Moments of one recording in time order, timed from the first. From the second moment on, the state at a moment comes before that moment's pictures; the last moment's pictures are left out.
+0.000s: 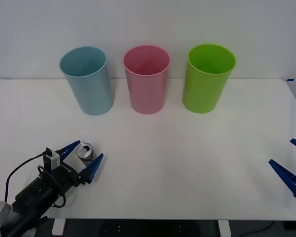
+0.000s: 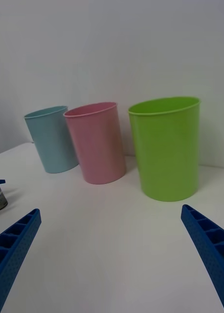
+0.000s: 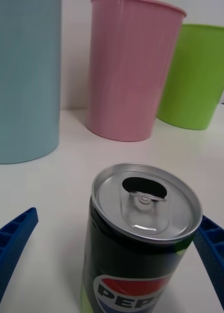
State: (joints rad) right arm 0.35 -0.40 -0.52 -1.66 0.96 -1.22 0.00; left arm -0.01 0.24 0.18 -1.10 -0.98 -0.92 -0.46
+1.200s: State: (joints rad) right arm 0.35 -0.40 -0.52 -1.66 0.96 -1.22 0.00; left arm -0.06 0.24 0.19 -1.10 -0.99 -0.92 -0.48
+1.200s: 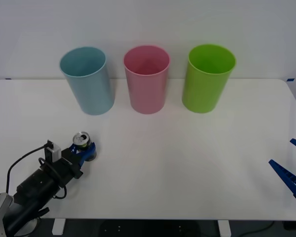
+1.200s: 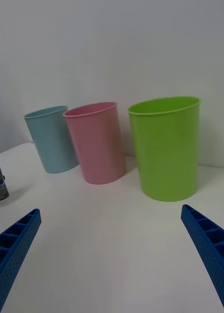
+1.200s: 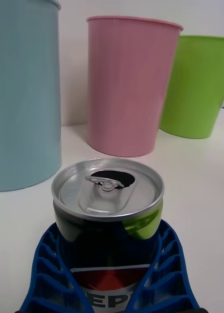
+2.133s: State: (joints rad) right arm 0.35 -0.40 -0.52 -1.66 0.96 -1.22 0.00; left arm 0.04 0.28 0.39 -1.43 -0.97 -1.00 -0.12
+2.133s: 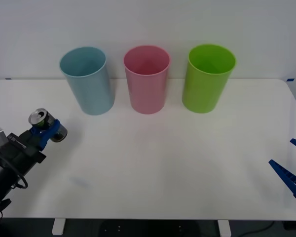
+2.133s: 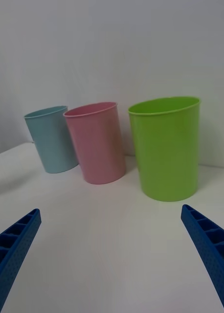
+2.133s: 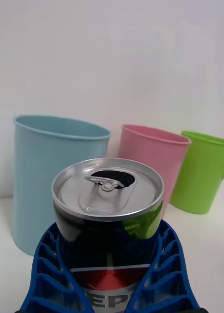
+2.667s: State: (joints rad) right arm 0.35 -0.40 -0.52 -1.66 0.96 -1.22 0.00; left arm 0.03 0.29 0.41 -1.62 -0.97 -0.83 0.02
